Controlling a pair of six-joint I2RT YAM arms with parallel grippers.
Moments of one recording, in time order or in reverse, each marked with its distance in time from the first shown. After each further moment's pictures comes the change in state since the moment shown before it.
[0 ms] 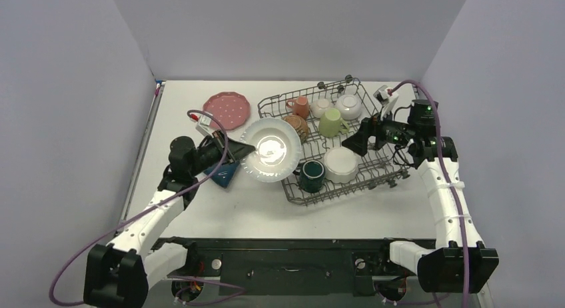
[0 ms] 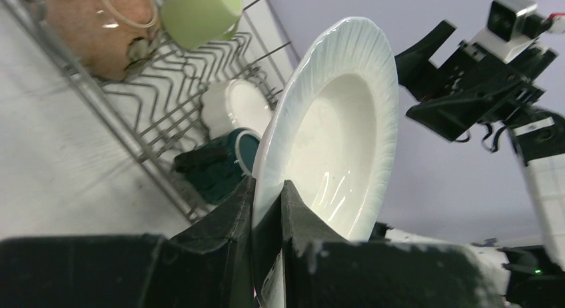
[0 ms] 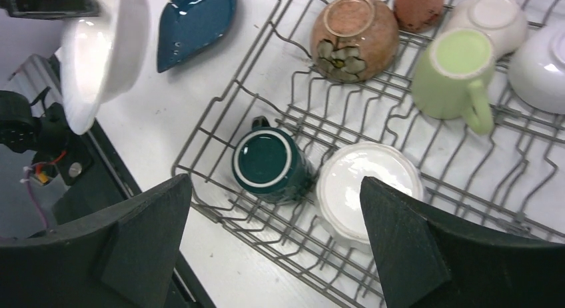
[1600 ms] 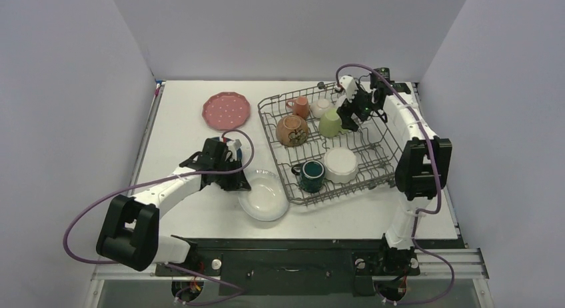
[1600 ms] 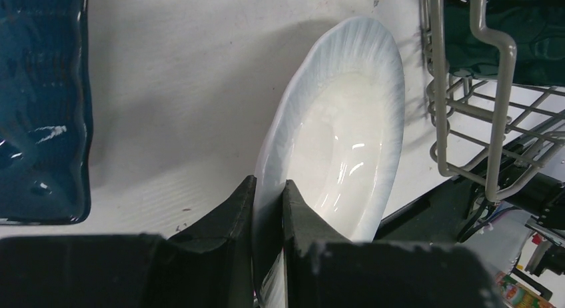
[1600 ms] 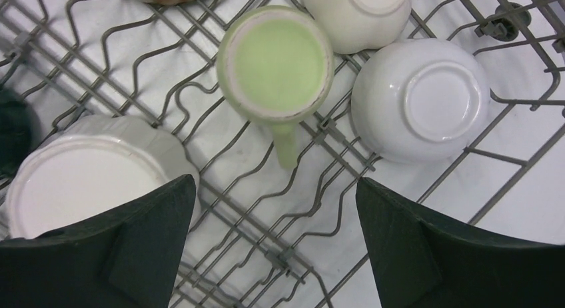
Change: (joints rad) left arm -0.072 0.256 0.151 -0.882 -0.228 0.538; right arm 0.061 0.747 0.512 -0.174 0.365 -0.735
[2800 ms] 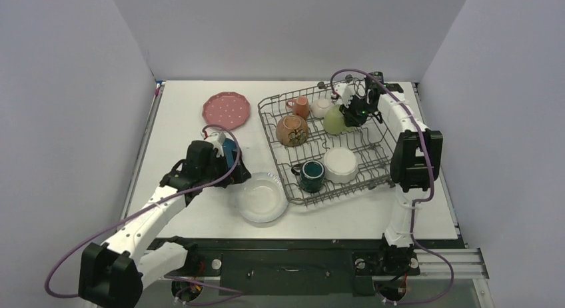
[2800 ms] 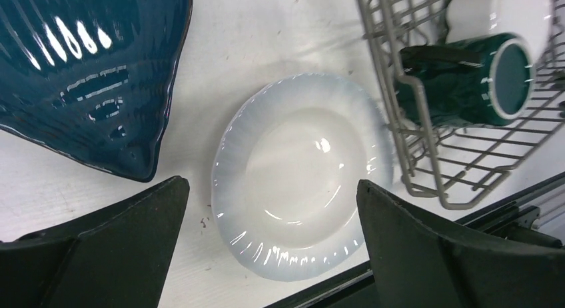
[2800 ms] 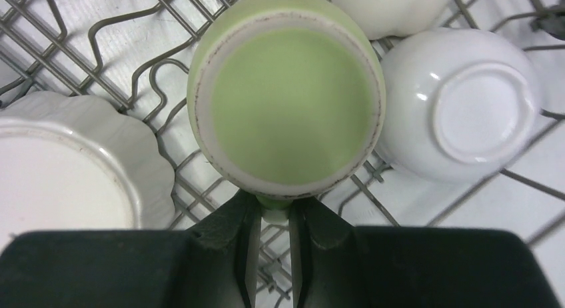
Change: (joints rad) left arm -0.006 -0.267 -0.031 -0.020 -0.191 -0.055; right arm 0.011 0.195 0.113 -0.050 0.049 -0.106
